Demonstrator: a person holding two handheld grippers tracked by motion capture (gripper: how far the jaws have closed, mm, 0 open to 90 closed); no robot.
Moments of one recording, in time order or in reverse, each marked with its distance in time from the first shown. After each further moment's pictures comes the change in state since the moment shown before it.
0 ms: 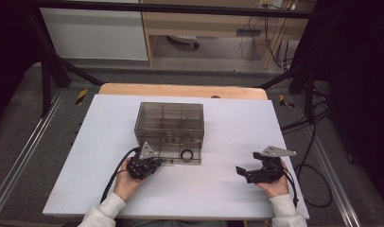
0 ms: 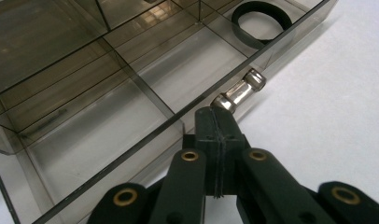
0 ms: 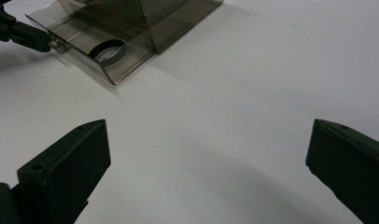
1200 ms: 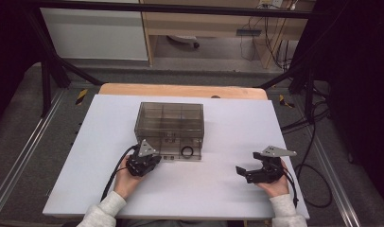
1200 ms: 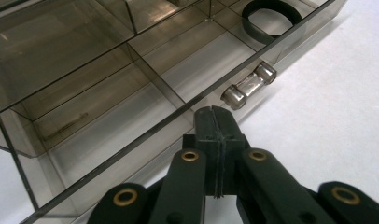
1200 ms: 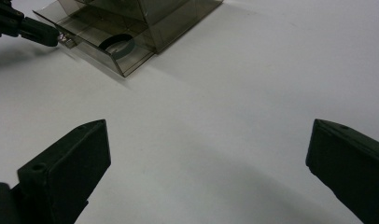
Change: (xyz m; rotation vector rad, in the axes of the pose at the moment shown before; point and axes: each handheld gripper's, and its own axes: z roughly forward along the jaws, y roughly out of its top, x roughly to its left) left arm 0.009 0.000 0.004 -0.016 0.036 -0.014; right arm 0.000 0.000 0.000 0.001 0.001 0.002
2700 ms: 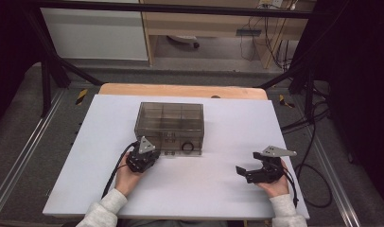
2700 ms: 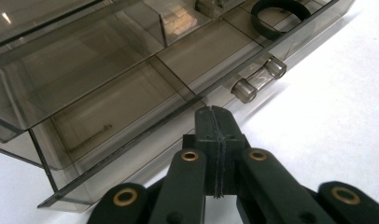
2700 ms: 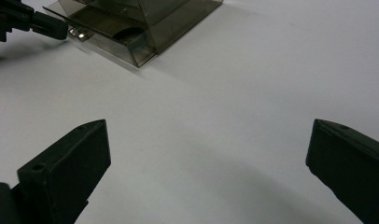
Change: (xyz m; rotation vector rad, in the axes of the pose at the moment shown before) left arm 0.009 0.003 0.007 -0.020 0.045 -0.002; right arm 0.000 0.000 0.000 -0.002 0.000 0.000
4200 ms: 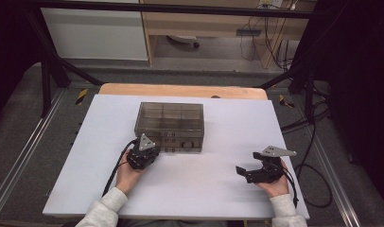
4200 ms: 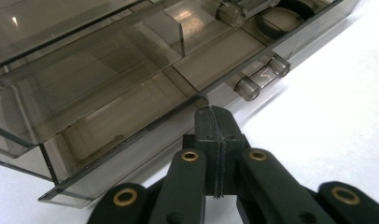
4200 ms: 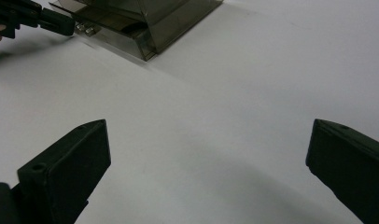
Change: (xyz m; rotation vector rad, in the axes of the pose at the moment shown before) left arm 0.007 0.003 0.007 -0.004 0.013 -0.014; right arm 0.000 0.000 0.000 0.000 0.001 0.003
